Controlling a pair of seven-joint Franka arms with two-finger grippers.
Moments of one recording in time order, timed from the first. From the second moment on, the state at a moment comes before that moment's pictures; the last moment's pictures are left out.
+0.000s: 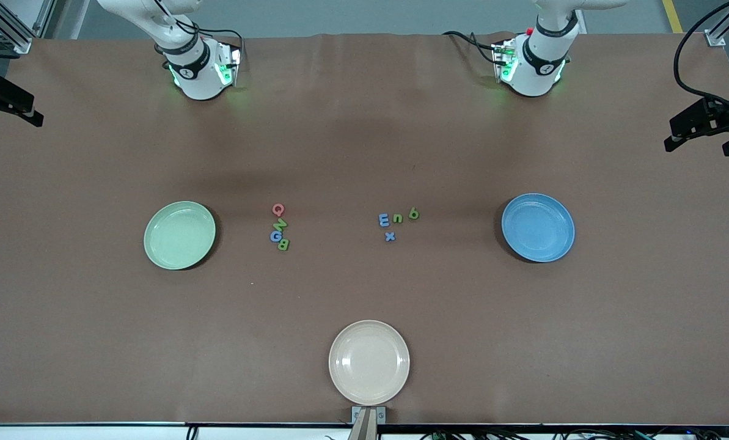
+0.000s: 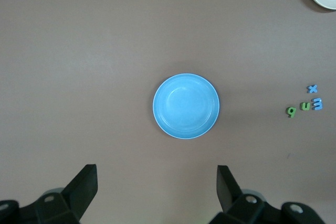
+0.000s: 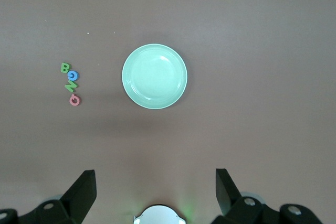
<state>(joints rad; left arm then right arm) -0.05 -0.05 0.06 -1.56 -0.03 1.54 0.10 0.01 -0.08 -0.09 -1.52 0.01 1.37 -0.10</state>
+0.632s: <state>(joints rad) -0.05 -0.05 0.05 -1.56 -0.03 1.54 0.10 0.01 -0.08 -0.09 -1.52 0.01 1.37 -0.10</state>
